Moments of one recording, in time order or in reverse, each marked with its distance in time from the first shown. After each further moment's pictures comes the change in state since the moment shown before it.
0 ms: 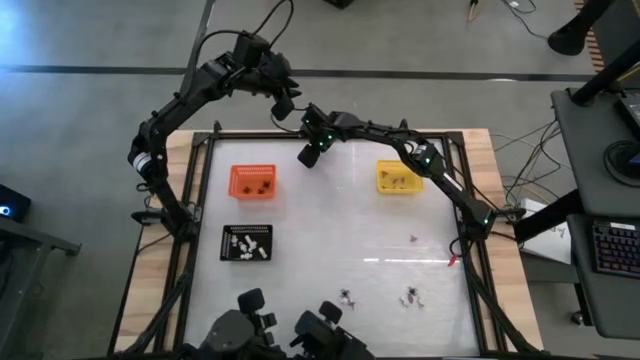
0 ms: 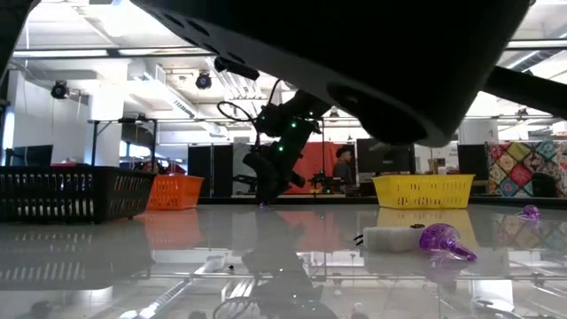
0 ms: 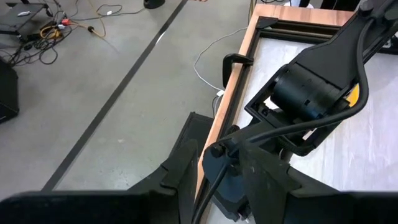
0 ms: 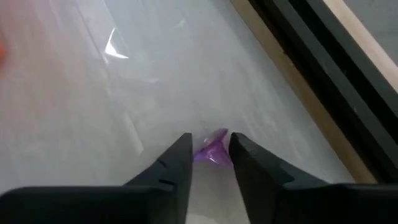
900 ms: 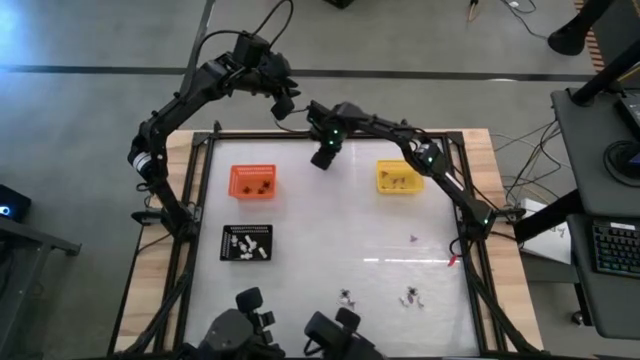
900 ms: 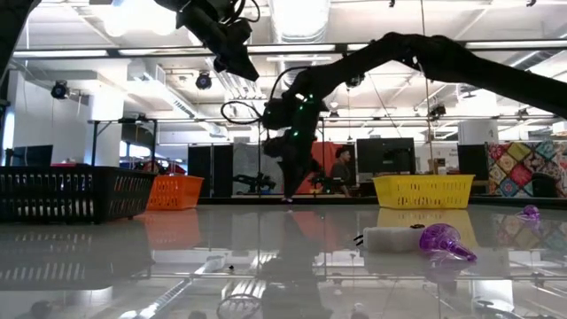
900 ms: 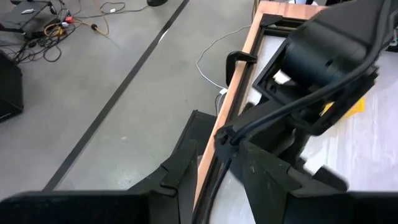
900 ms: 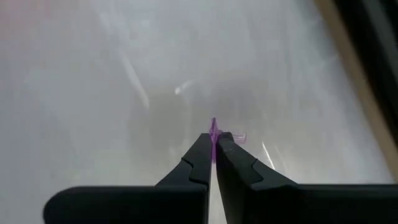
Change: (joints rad) left arm 0.004 0.000 -0.002 -0.001 -0.015 0.000; right arm -0.014 -0.034 0.111 -0.432 0.004 -0.100
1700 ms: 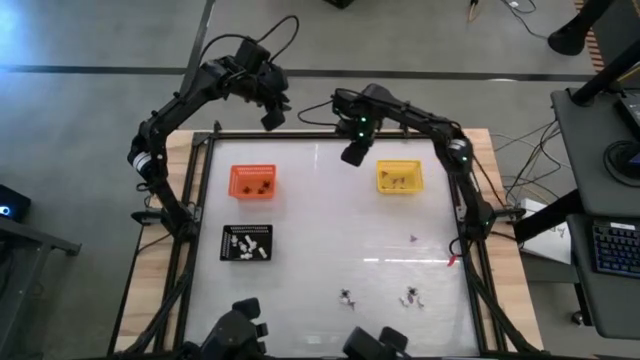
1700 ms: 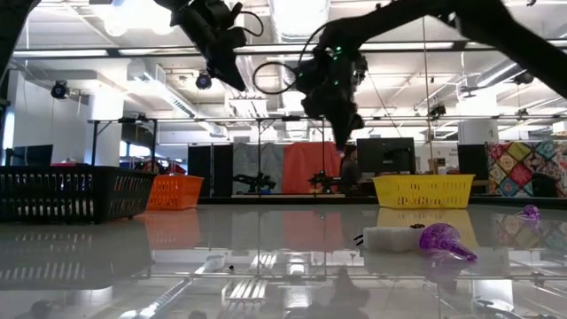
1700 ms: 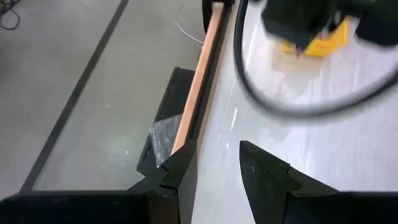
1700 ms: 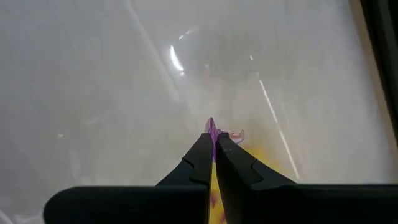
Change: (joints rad) left arm 0.003 0.000 0.000 -0.217 0.000 0.134; right arm -0.033 -0.340 -0.214 -0.342 -0.002 -0.054
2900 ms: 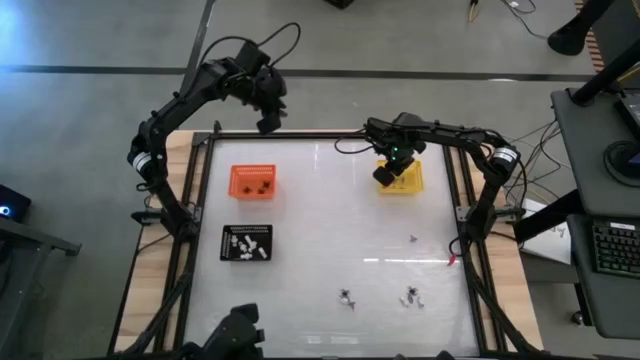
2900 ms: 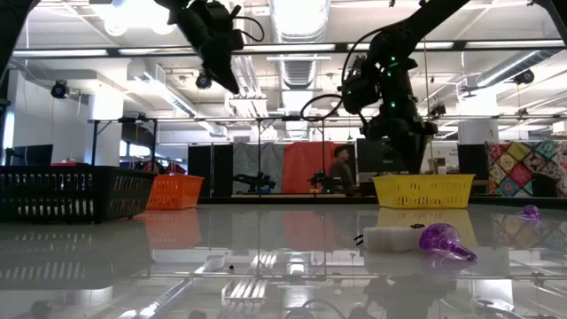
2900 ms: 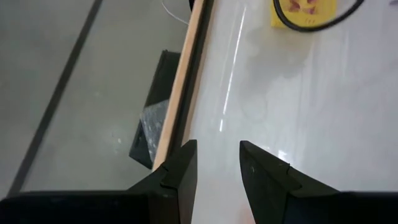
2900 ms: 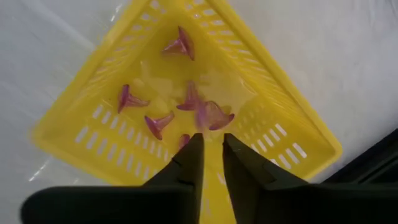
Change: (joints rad) left arm 0.000 0.000 0.000 -0.089 0.004 0.050; right arm -0.022 -0.394 -0.791 0.279 0.250 0.314
